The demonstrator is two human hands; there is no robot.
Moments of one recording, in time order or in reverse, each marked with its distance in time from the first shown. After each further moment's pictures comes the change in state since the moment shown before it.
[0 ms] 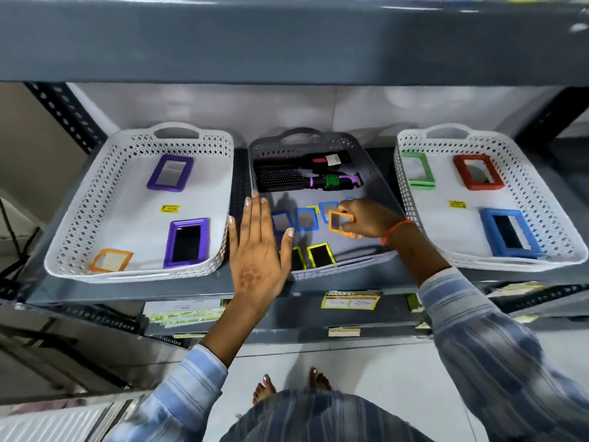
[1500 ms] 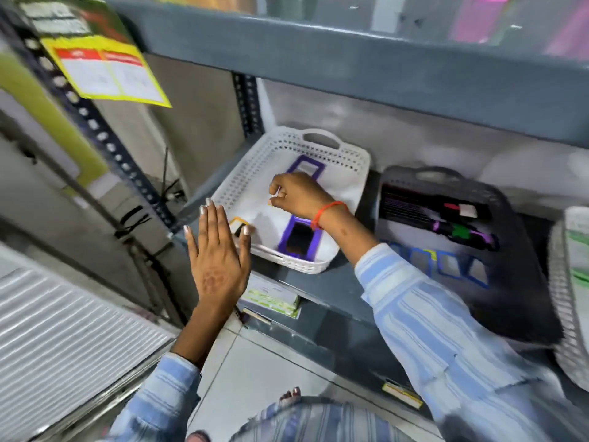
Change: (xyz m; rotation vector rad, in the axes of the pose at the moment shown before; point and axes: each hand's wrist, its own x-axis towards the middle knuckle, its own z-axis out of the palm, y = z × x) left_hand -0.047 -0.167 -0.089 0.271 0.218 -0.544; right_hand 0.079 -0.284 0.042 0.001 -0.005 -0.592
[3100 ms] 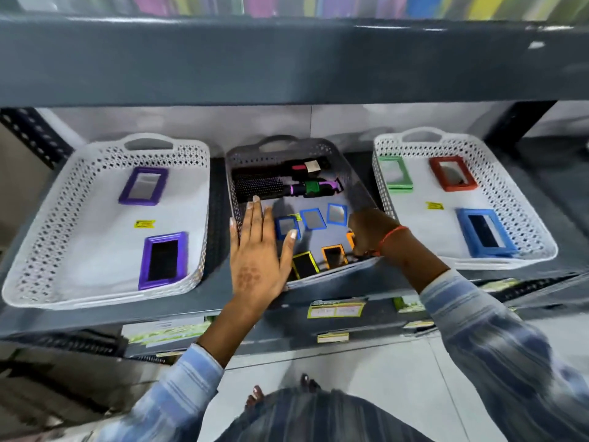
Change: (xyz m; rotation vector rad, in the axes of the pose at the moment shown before) left_hand -0.062 0.208 0.047 -0.261 -0.290 0.626; right_hand -0.243 0.140 -0.094 -0.301 -0.189 0.728
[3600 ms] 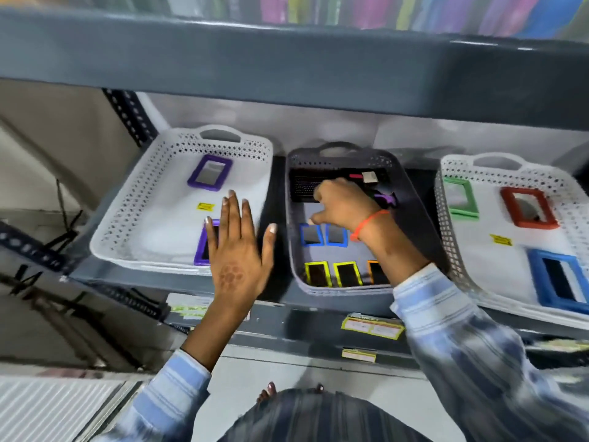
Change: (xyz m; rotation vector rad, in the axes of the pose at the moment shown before) left_hand -0.017 -0.068 -0.042 0.116 0.150 -0.281; right_hand 0.067 -0.089 -0.005 0.108 0.219 -0.267
